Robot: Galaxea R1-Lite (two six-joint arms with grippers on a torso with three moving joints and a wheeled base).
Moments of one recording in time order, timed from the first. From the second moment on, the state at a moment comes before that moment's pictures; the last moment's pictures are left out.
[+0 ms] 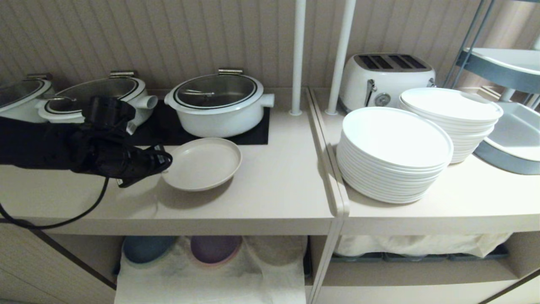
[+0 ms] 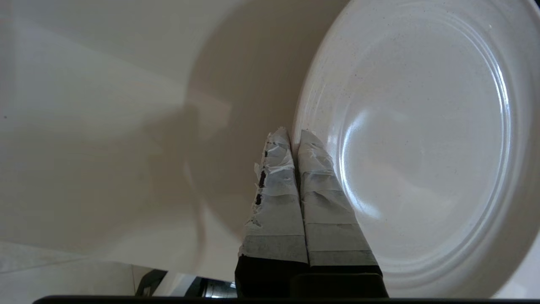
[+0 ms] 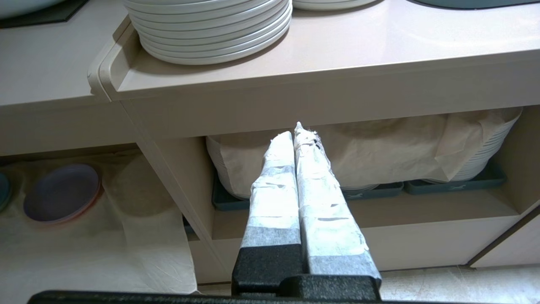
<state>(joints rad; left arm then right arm) -0.04 1.85 -1.22 0.10 -0.05 -0.53 0.00 0.00 0.00 -0.01 -0.05 0.09</state>
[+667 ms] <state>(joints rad) -0.04 1.90 -1.23 0.10 -0.03 -0.55 0.00 0.00 0.00 -0.01 -0.06 0.09</state>
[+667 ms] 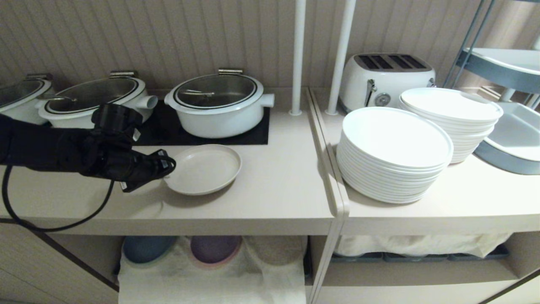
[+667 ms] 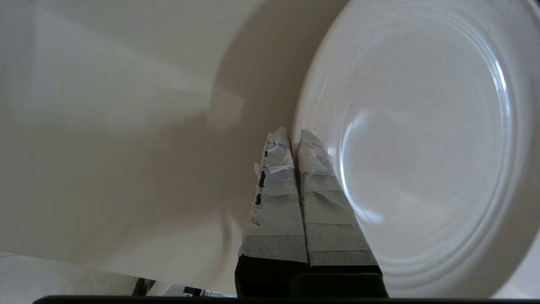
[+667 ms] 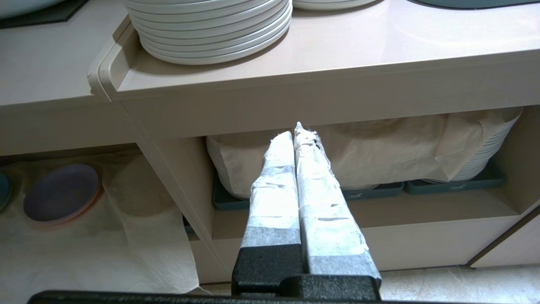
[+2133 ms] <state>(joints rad) -0.05 1.91 -1.21 0.11 -0.02 -0.55 0.00 0.00 0.00 -0.01 -0.06 0.09</state>
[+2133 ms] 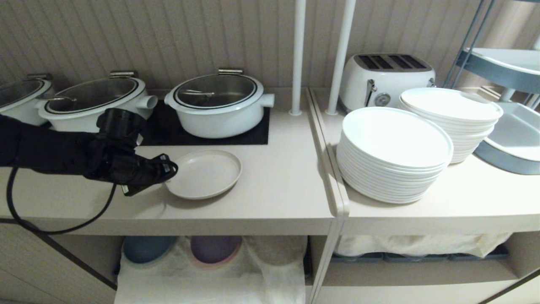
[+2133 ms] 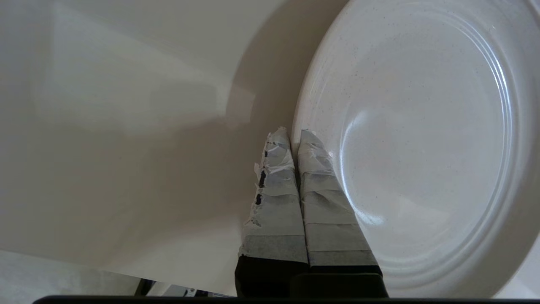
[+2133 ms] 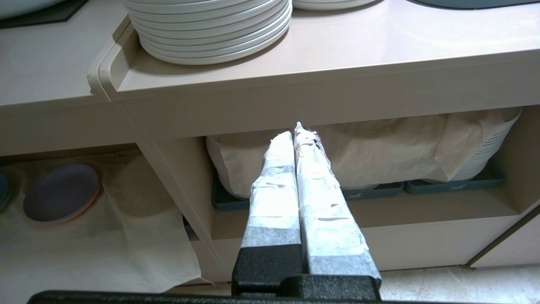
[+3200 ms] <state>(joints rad) -0.05 1.92 -1.21 0.11 -0.01 -0.54 0.00 0.00 0.00 -0.01 -0.05 0.09</state>
